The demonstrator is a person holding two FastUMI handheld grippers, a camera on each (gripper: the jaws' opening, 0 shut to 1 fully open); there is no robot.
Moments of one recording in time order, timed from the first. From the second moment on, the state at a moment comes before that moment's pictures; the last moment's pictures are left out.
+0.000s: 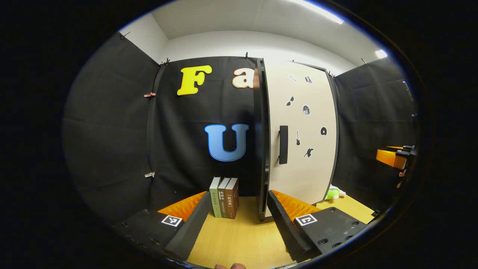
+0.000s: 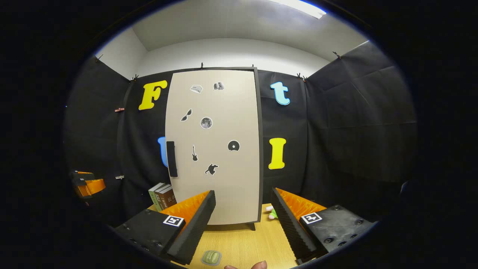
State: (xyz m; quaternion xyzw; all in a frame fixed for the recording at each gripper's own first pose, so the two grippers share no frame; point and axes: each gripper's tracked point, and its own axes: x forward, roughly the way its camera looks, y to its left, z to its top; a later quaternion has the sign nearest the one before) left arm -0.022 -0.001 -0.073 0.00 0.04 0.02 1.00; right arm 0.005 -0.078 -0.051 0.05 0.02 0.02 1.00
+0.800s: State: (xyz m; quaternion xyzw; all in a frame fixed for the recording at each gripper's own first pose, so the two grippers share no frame) left arm -0.022 -0.001 -0.075 0.00 0.04 0.02 1.00; right arm 0.003 -0.075 -0.051 0.04 0.02 0.03 1.00
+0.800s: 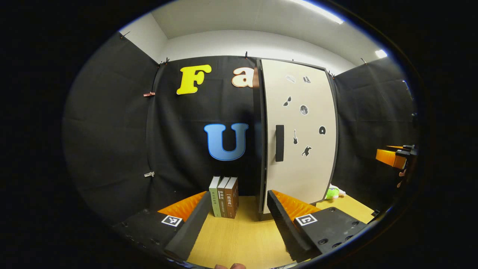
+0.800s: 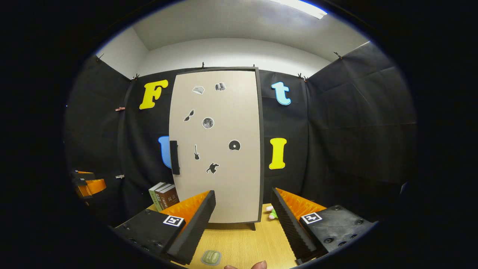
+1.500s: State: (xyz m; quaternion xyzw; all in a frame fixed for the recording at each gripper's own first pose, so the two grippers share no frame) left arm -0.022 -0.002 -0.075 0.00 0.04 0.02 1.00; right arm 0.003 -0.074 -0.051 0.04 0.02 0.03 1.00
